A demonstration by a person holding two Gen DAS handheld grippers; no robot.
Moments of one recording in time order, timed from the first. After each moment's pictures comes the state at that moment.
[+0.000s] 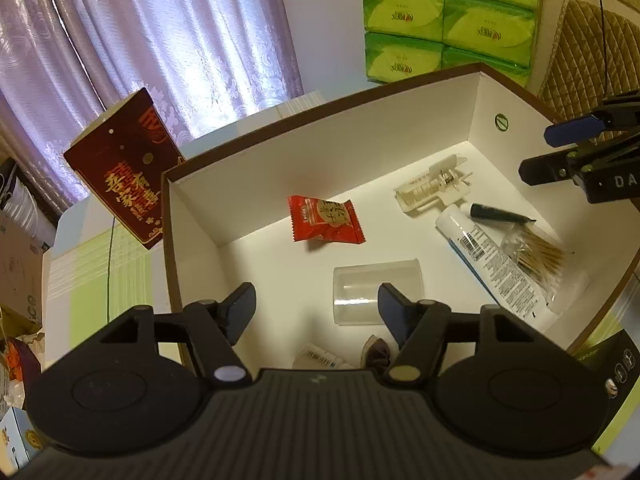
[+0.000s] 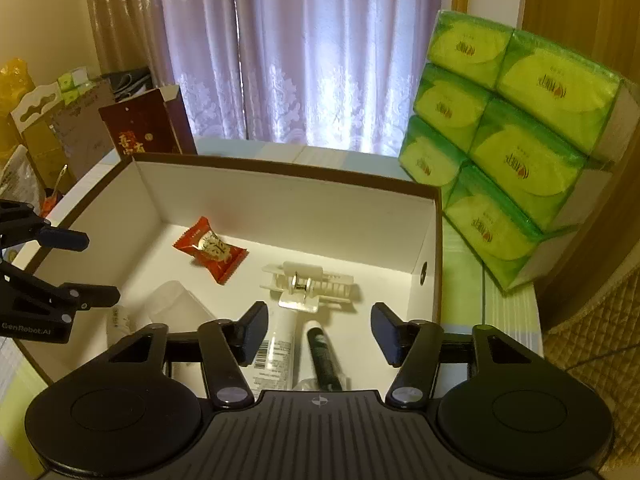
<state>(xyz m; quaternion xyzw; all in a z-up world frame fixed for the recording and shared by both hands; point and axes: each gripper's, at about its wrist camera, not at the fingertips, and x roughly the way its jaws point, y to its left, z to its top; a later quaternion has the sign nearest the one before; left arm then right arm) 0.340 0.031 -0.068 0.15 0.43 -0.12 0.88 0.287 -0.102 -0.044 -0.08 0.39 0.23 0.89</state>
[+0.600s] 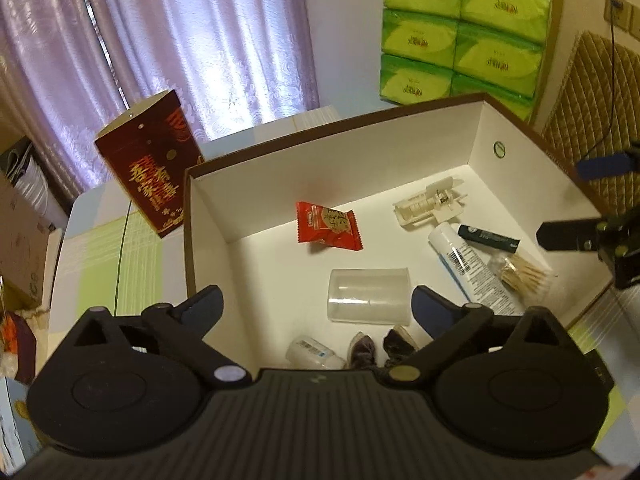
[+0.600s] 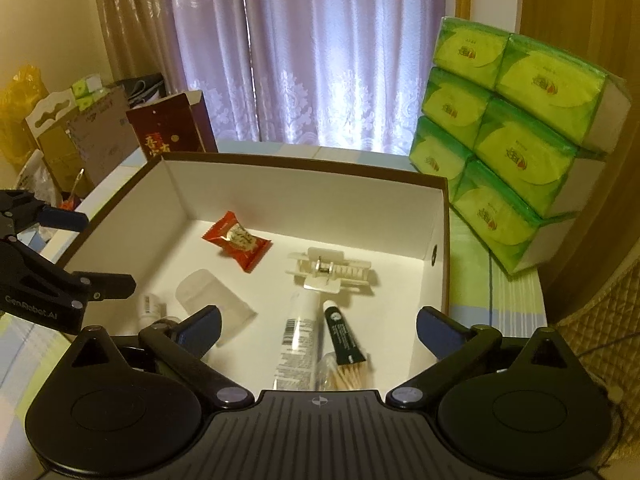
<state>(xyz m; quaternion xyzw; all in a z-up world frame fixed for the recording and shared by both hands) 0.318 0.034 -0.047 0.11 0.42 -0.09 0.90 0.256 -0.108 -0.033 -0.07 0.39 0.24 0.89</state>
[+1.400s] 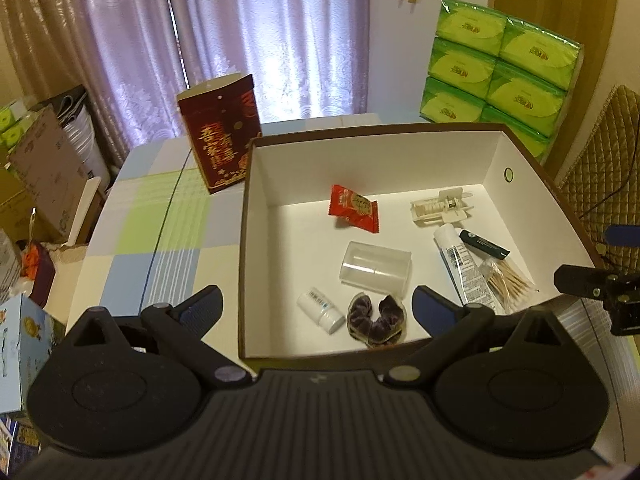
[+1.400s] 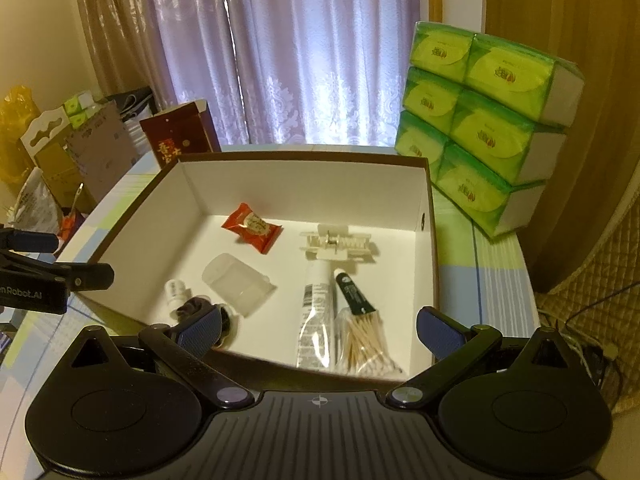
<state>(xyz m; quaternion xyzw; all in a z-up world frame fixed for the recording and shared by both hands) 0.253 0.047 -0.011 0.04 0.42 -0.01 0.91 0.197 -0.115 -0.010 -0.04 0.39 0.22 0.89</state>
